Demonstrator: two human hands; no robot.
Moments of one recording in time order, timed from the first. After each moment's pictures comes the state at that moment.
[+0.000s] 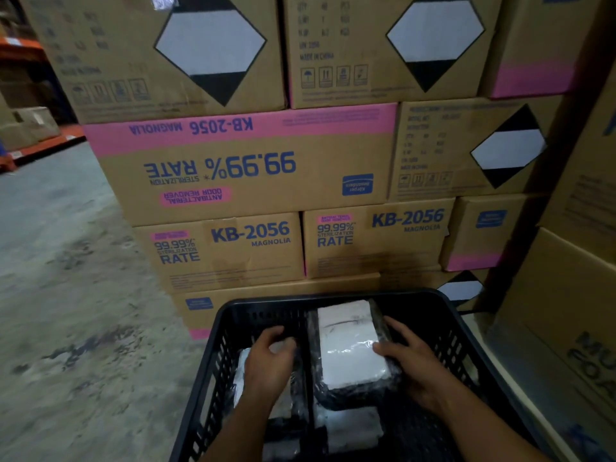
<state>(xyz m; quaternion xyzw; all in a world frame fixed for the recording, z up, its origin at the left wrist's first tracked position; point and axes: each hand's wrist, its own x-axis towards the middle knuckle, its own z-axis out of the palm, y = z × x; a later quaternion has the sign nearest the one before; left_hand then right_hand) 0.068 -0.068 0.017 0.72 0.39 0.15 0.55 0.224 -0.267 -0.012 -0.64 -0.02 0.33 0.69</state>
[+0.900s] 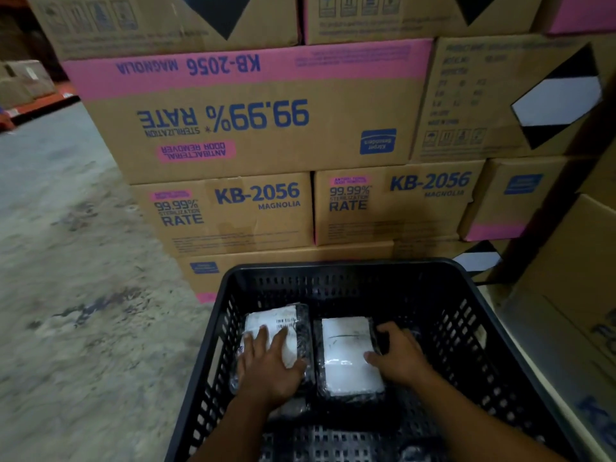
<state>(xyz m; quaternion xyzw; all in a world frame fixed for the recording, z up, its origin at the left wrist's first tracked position) 0.039 -0.053 -0.063 0.89 0.36 -0.07 0.28 0.205 -0.252 -0.066 -0.90 -0.16 0.26 0.30</state>
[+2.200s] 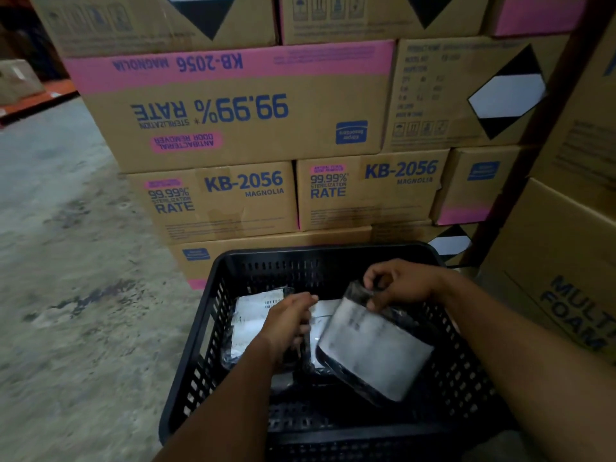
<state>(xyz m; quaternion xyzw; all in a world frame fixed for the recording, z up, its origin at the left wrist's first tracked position) 0.065 -0.101 0.003 0.63 0.35 0.01 0.70 0.239 -0.279 0.076 -0.80 -0.35 0.38 0.30</state>
